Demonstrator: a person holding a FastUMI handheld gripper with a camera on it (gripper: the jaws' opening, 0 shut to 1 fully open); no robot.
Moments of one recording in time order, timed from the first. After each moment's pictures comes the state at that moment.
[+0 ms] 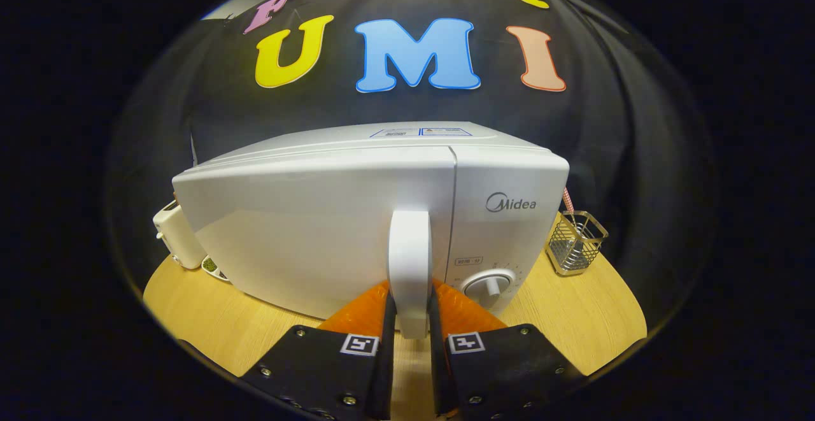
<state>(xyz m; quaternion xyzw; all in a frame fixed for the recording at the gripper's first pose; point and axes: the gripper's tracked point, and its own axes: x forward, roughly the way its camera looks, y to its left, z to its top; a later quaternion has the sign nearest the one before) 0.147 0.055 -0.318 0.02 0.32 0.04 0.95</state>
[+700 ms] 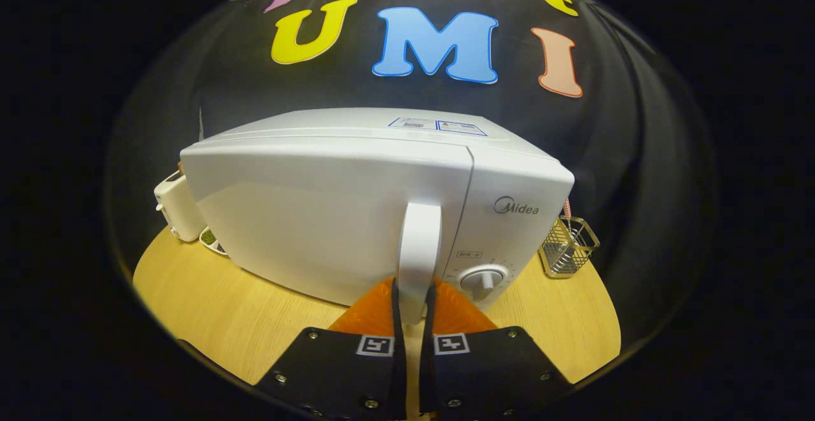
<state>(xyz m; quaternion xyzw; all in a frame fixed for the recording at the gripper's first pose) 0.133 0.056 -0.311 -0.04 0.35 0.06 0.93</state>
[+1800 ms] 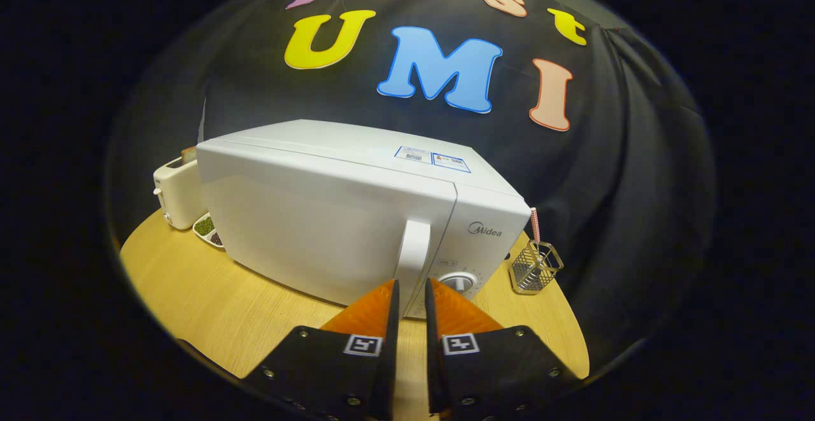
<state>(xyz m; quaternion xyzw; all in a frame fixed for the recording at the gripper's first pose) 0.116 0.046 -0.276 -0.07 0.32 0.03 0.94</state>
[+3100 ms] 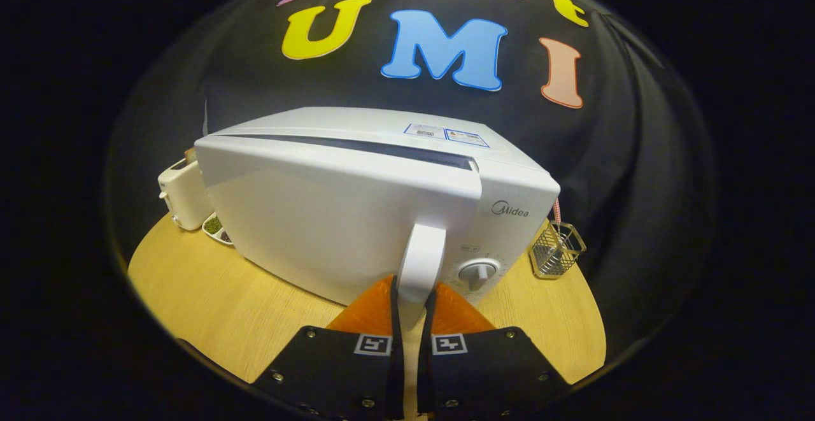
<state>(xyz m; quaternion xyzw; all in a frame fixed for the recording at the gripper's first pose) 0.098 0.064 -0.292 -0.05 0.36 0.06 0.93</state>
